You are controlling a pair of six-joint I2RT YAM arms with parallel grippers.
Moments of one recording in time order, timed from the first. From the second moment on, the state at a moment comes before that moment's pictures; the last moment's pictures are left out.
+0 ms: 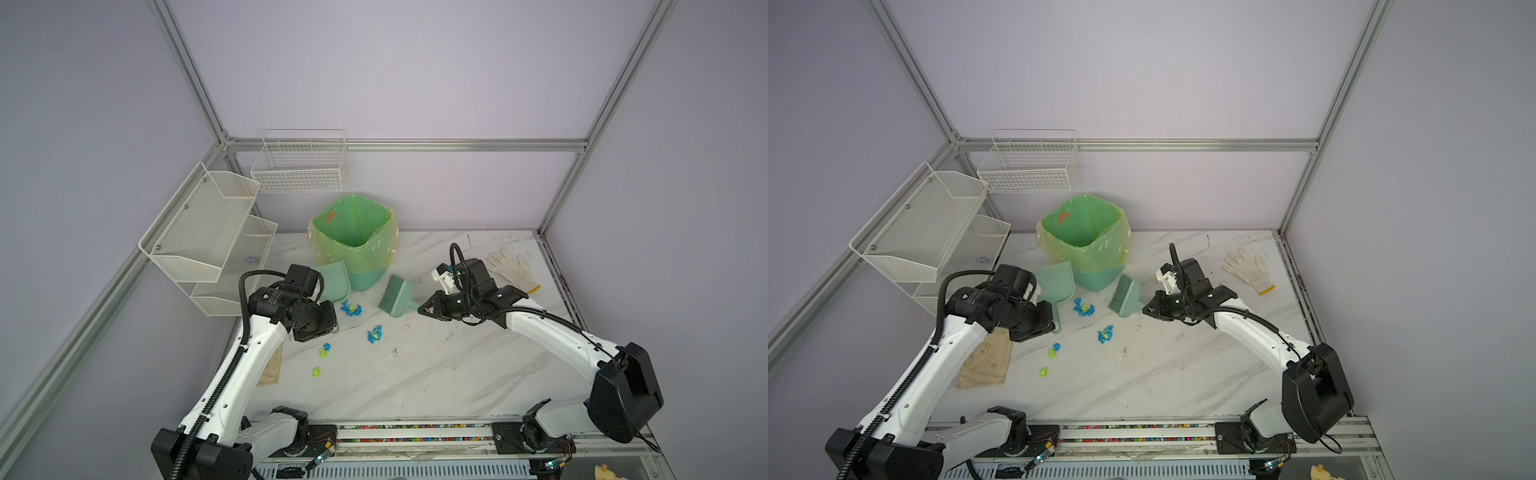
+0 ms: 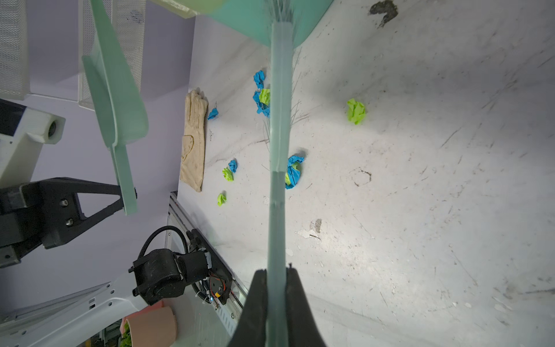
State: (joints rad) left arm -0.22 1.15 1.19 -1.24 0.15 -0.56; right arm 0.60 1.44 1.06 -0.42 -0.55 0.66
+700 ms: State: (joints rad) left arm -0.22 1.13 1.12 -1.24 0.04 -0.59; right arm 0.82 1.55 1.10 -0.30 -0.52 0.82
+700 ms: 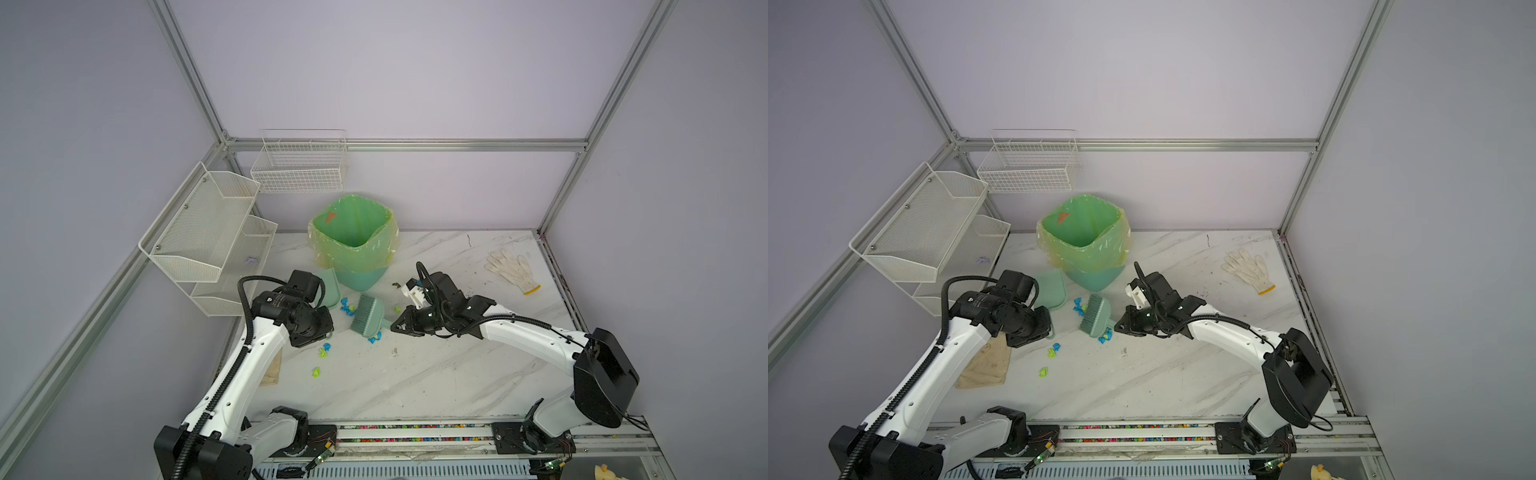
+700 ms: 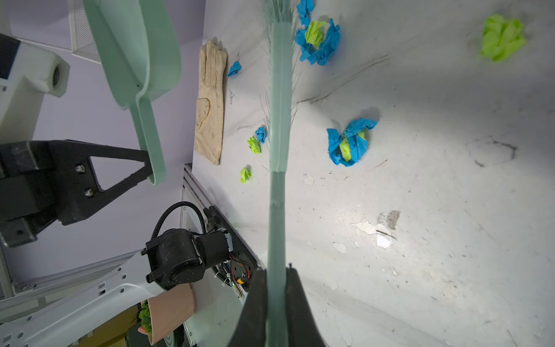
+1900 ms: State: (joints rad) left arm -0.26 1.13 1.11 -1.22 0.08 -0.59; right arm 0.61 1.56 1.06 -0.50 -0.45 0.74
